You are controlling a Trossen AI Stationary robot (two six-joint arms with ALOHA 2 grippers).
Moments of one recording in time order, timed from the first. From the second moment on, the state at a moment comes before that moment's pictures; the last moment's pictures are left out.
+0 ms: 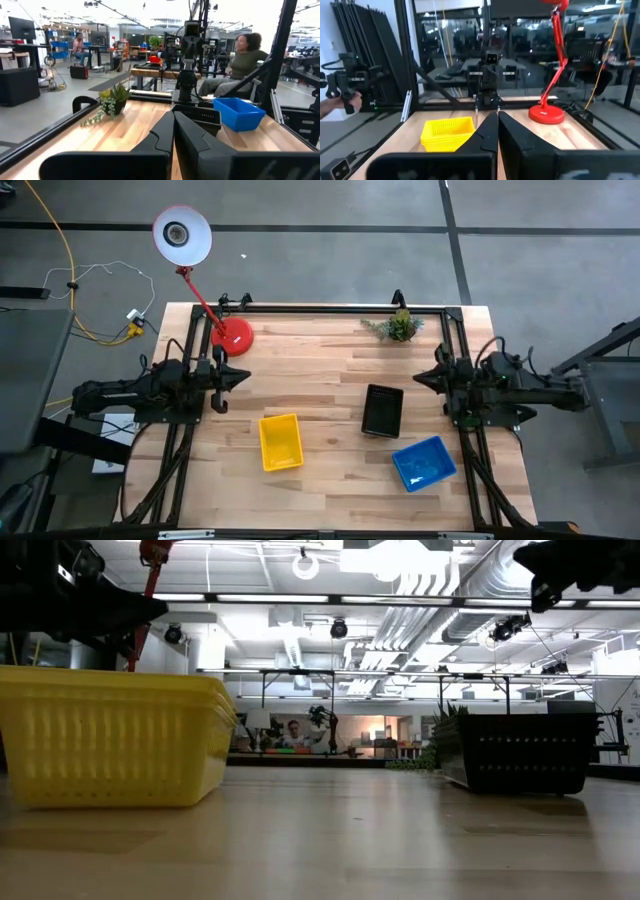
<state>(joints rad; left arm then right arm) 0.21 0.01 0.02 0.09 -0.05 -0.05 -0.03 0.14 0.29 -0.07 -0.07 0.02</state>
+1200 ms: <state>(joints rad) 0.21 0.02 0.01 0.01 -0.06 -0.05 -0.03 0.01 0.01 0.03 -0.07 -0.11</state>
